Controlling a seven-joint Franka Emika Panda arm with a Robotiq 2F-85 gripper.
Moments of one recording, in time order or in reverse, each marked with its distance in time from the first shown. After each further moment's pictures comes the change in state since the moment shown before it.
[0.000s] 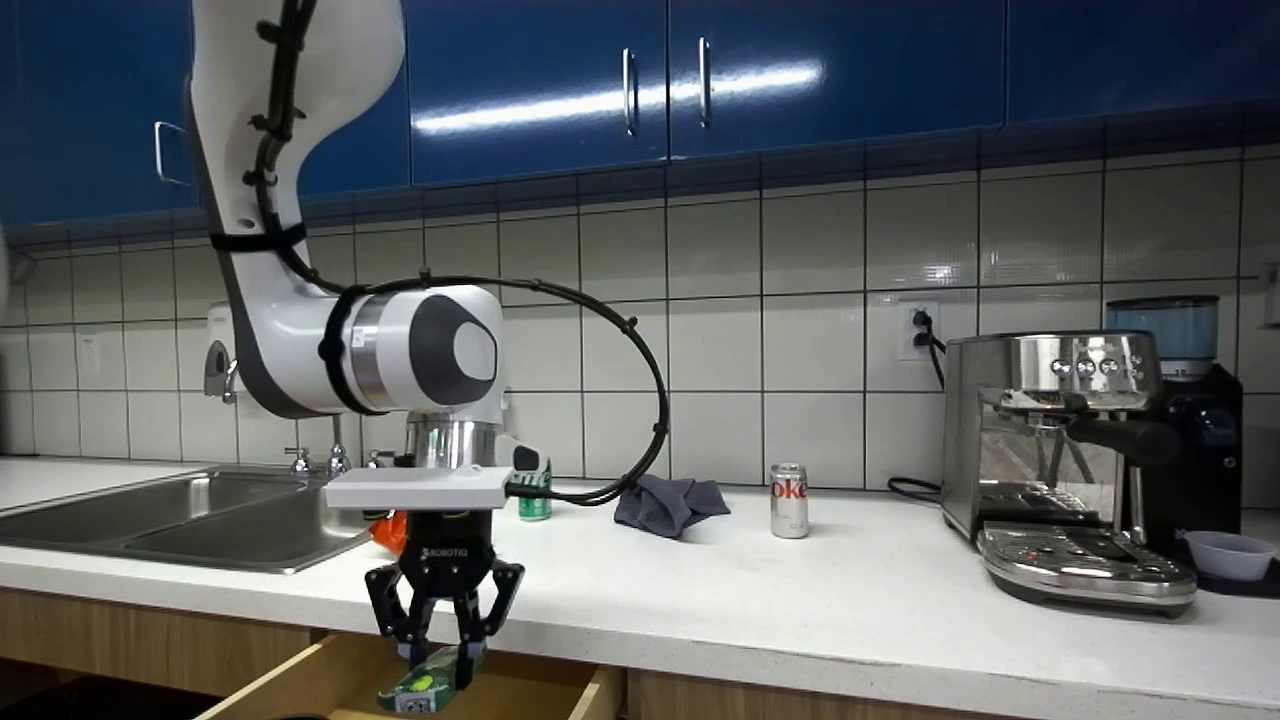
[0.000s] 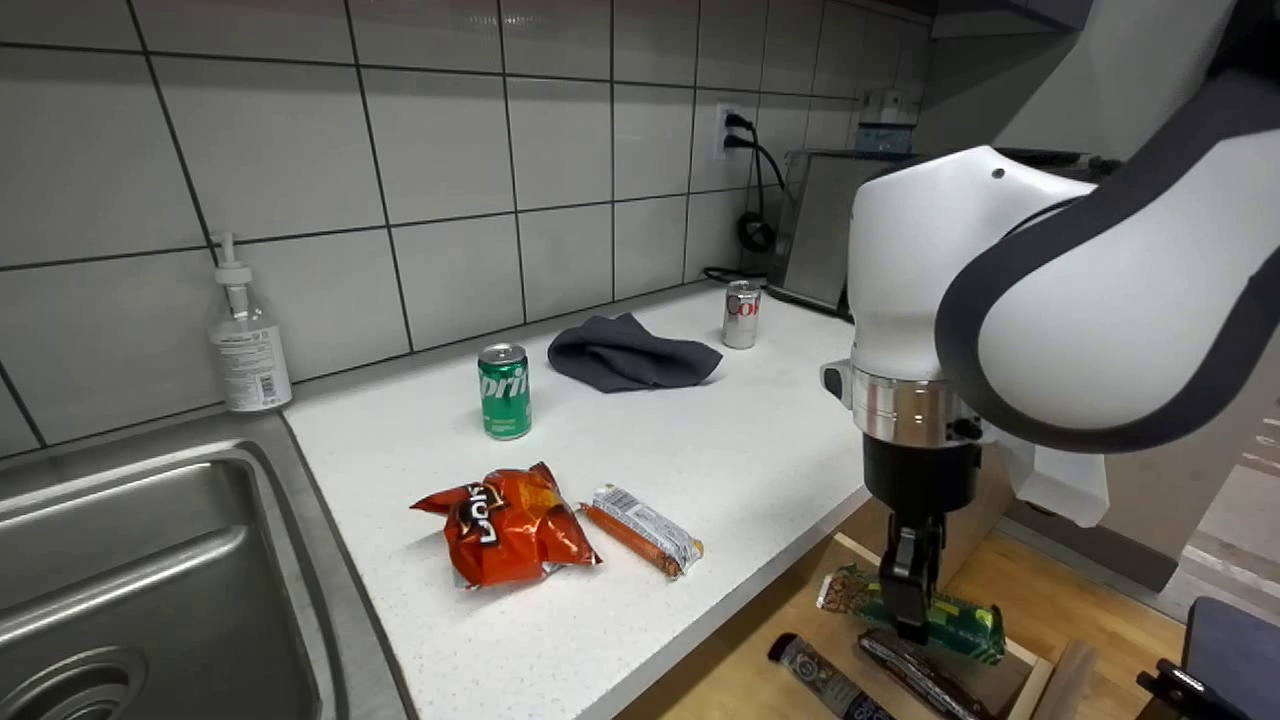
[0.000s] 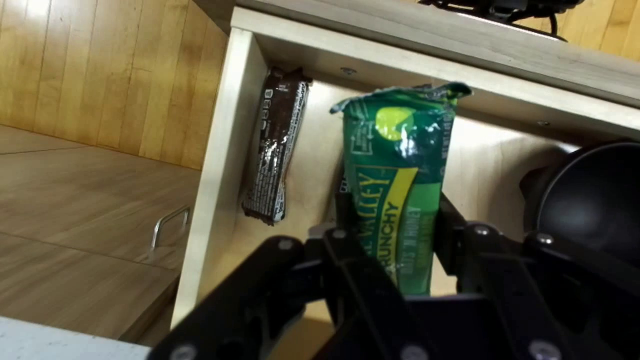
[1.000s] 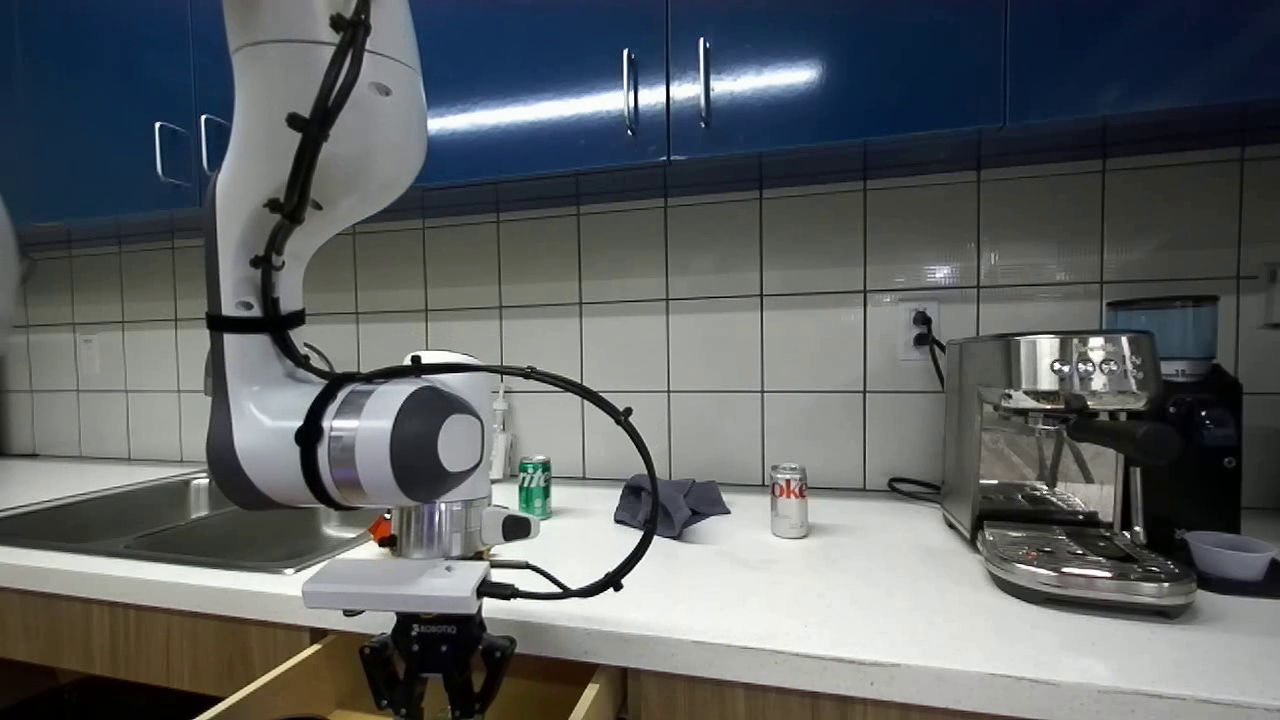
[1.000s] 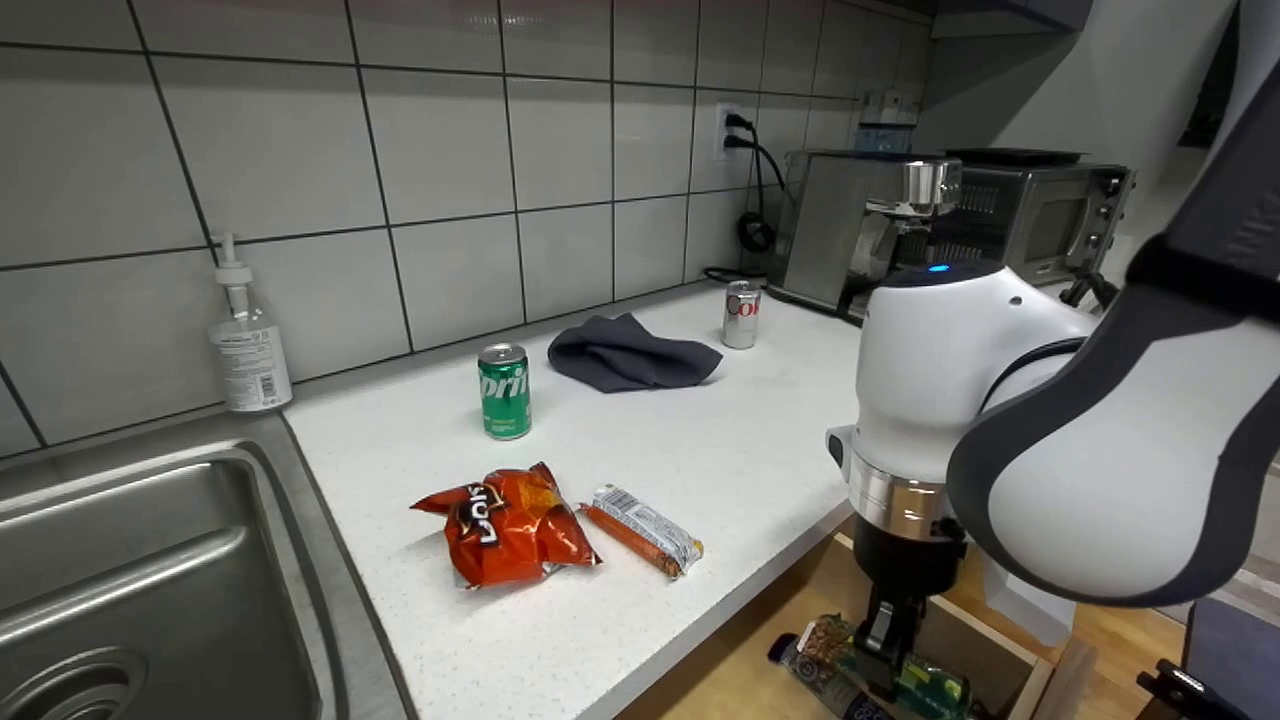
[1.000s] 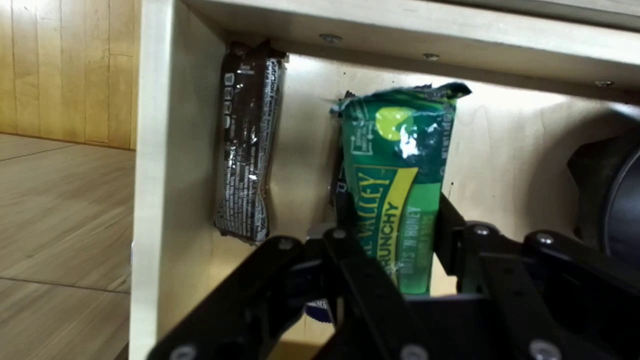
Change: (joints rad) arm 0.023 0.192 -0.015 -0.033 -0.006 0.311 0.117
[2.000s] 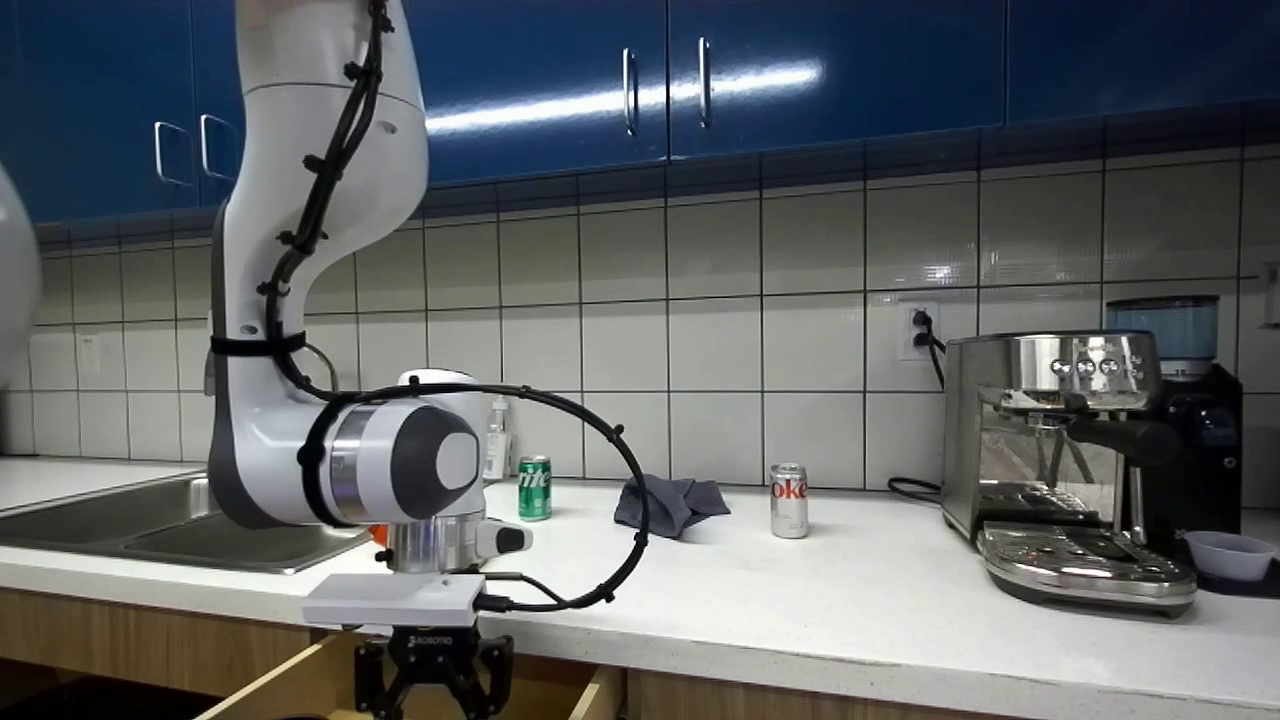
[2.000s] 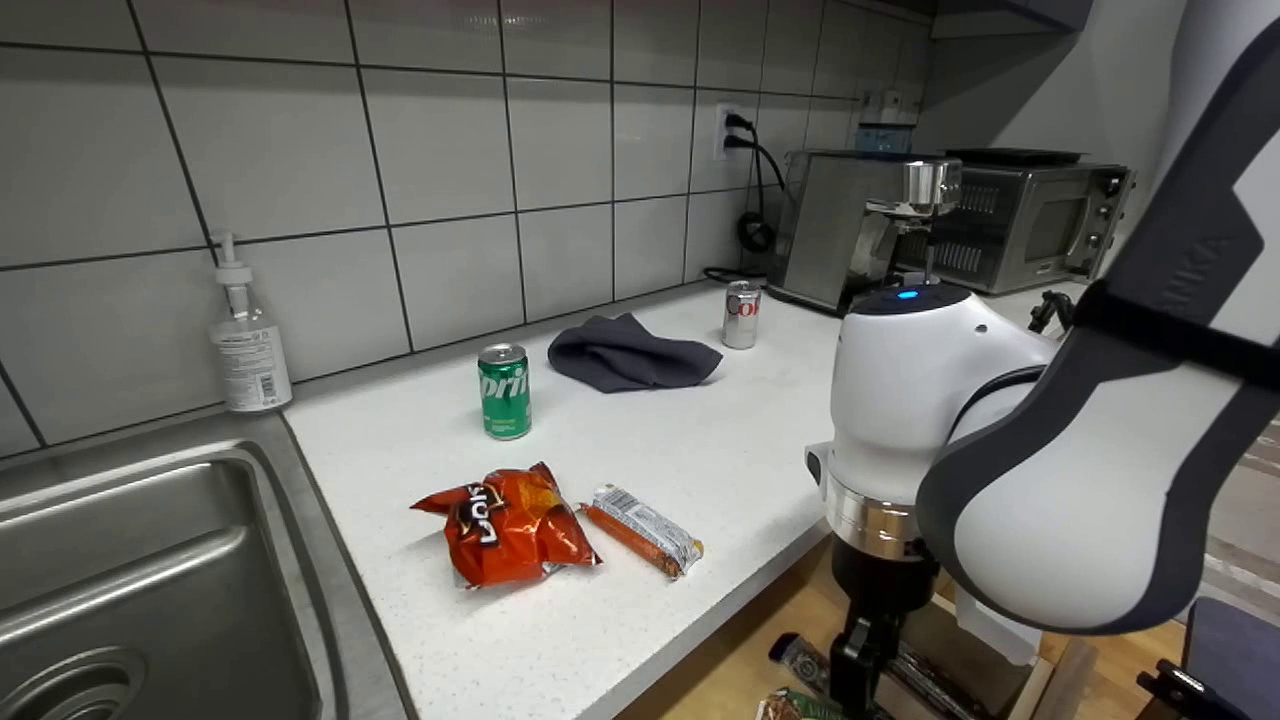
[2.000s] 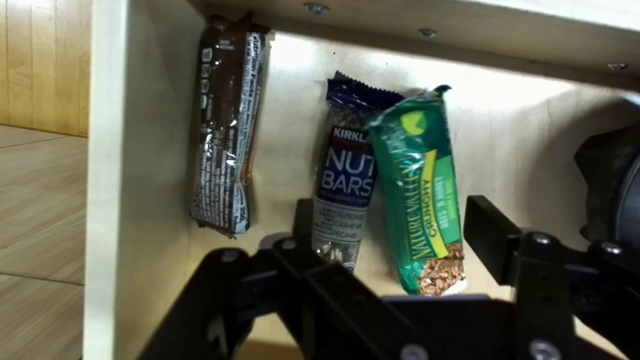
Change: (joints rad) arm 0.046 0.071 -0.018 0.047 0.000 0.022 0.011
